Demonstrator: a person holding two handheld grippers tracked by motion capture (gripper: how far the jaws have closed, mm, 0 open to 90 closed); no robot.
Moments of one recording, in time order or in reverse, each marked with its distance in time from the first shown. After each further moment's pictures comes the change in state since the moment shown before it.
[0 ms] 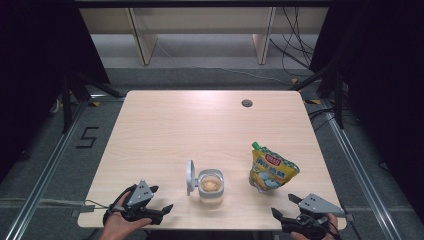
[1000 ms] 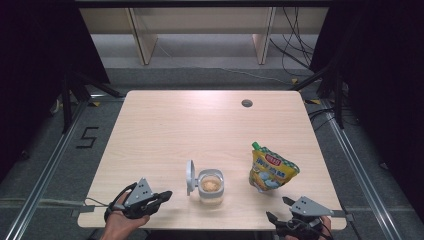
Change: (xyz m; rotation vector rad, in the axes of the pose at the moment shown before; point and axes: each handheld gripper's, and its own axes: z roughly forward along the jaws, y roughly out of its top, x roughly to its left) left arm -0.008 0.018 -0.007 -0.100 -0.071 0.046; right arm 0.015 0.001 0.005 0.058 0.008 -0.048
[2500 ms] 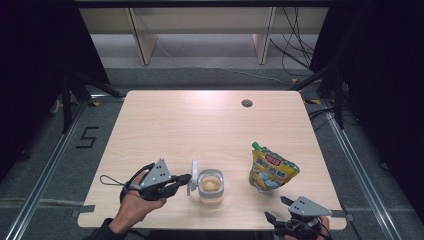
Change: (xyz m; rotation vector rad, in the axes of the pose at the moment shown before) left arm -0.009 0.074 0.015 -0.076 -0.065 0.091; right arm 0.000 0.000 0.003 -0.018 0.002 -0.035
